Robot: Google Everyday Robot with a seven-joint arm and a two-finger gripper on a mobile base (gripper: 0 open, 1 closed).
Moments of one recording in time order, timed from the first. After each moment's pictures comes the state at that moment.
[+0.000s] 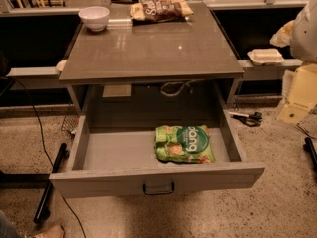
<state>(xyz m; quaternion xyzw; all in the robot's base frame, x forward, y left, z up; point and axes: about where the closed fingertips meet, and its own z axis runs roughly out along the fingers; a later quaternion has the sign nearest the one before) 0.438 -0.216 0.978 -0.60 0.78 -0.04 0.16</state>
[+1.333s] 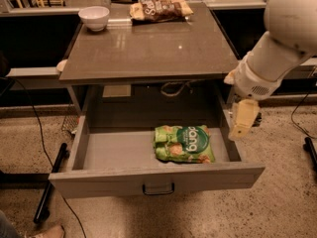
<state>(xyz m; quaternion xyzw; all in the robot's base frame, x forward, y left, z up) 0.515 -0.193 0.832 -0.65 0.75 0.03 0.13</state>
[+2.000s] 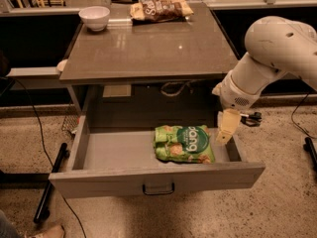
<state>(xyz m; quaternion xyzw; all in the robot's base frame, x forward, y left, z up) 0.541 -0.174 0.771 -0.64 0.75 0.06 0.14</state>
